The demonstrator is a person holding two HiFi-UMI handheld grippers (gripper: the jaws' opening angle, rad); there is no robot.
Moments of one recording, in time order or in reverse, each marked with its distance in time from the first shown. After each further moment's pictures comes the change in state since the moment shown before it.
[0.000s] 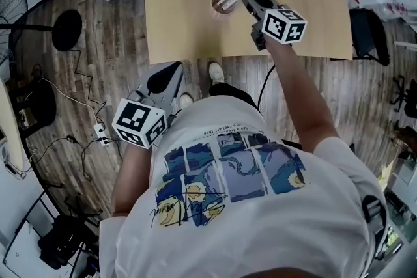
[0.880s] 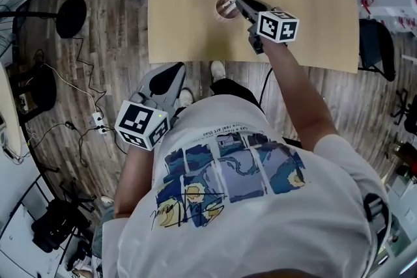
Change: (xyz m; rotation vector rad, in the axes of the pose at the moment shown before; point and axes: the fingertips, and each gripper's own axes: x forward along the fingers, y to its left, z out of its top) left arm 0.029 0.004 0.003 -0.039 0.028 0.078; right arm 0.046 -0.029 -0.058 0.074 0.181 0.064
